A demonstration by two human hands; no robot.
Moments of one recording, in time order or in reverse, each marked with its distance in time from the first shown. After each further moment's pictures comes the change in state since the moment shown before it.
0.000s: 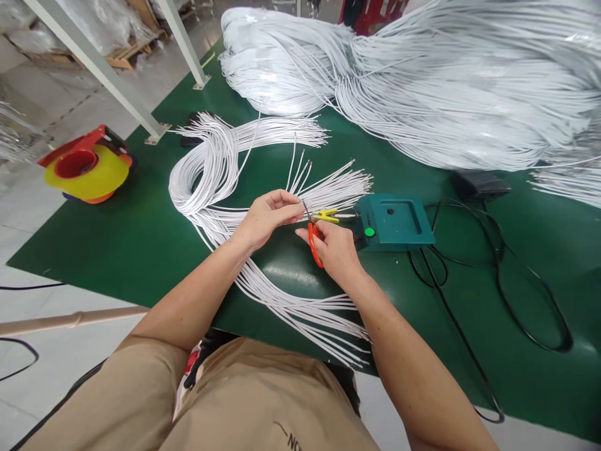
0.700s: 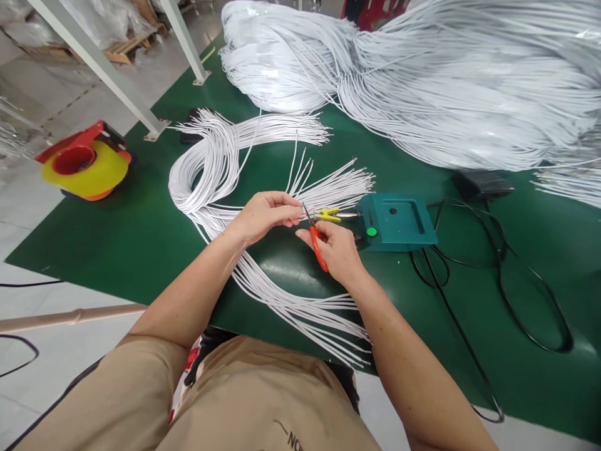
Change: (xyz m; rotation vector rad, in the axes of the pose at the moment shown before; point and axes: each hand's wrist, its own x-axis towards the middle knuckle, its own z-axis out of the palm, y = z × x) left_hand -0.001 0.013 -0.009 0.109 -0.104 -0.084; right_hand -0.004 -0.003 -0.002 0.182 -0.061 0.079
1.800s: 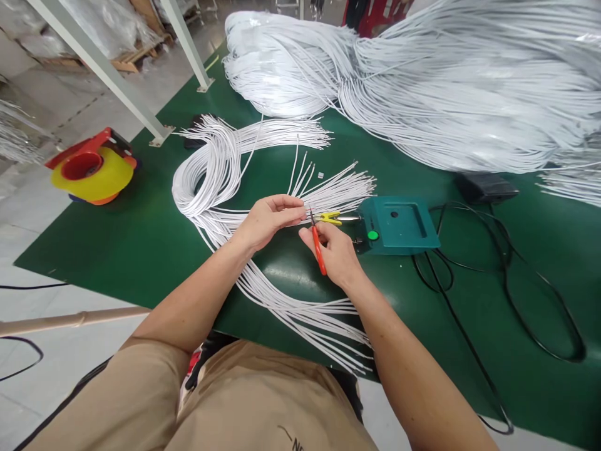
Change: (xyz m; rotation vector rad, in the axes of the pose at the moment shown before) left_hand 0.003 -0.011 0.006 -0.166 0.071 0.035; right_hand 0.000 -0.001 0.002 -0.056 -0.011 0.047
